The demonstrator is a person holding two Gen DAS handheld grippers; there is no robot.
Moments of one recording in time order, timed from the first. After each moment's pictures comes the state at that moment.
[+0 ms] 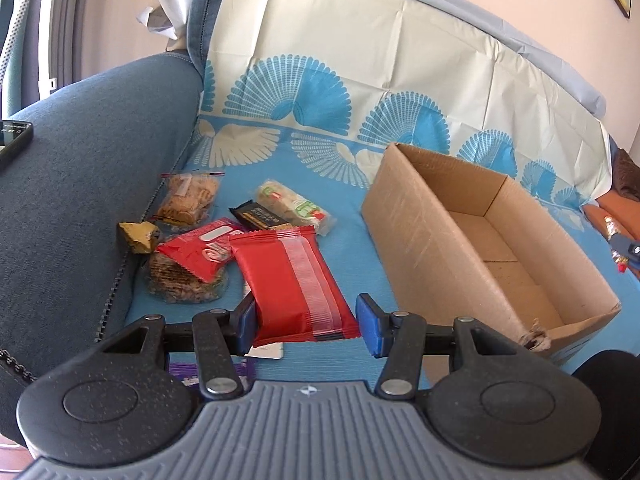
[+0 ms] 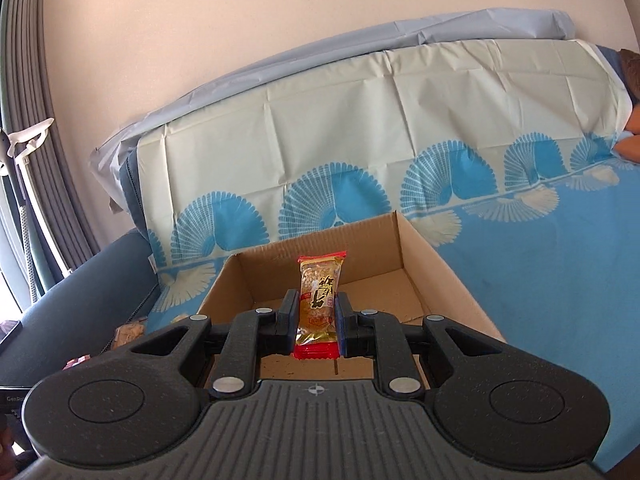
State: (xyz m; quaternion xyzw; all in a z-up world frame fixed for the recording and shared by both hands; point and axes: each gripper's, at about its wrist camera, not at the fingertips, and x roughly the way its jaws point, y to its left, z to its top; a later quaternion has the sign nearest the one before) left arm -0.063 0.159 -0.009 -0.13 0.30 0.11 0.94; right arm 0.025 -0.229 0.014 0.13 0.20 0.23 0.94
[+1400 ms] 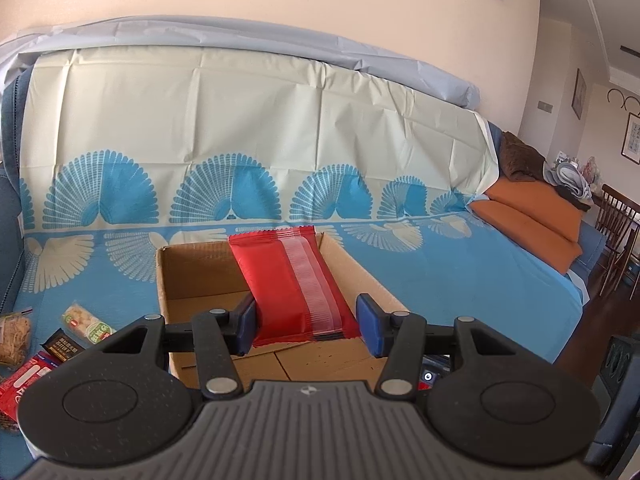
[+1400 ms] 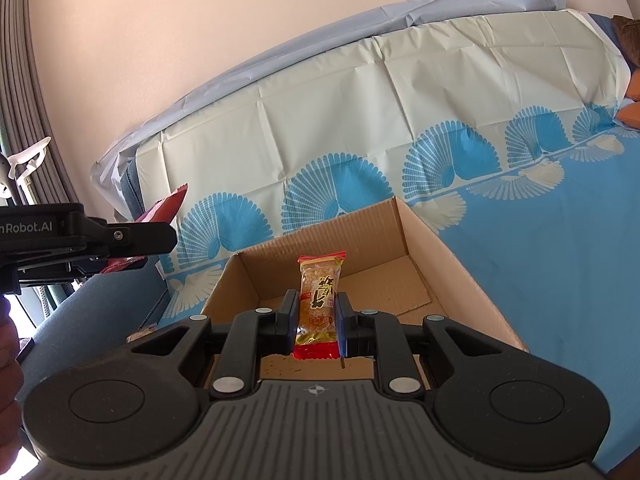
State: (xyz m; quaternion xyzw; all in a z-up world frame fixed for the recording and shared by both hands) left arm 0.038 -0.017 0.089 -0.06 0.24 -0.06 0.97; right arm 0.038 -0.244 0.004 0.17 0.21 0.24 0.93
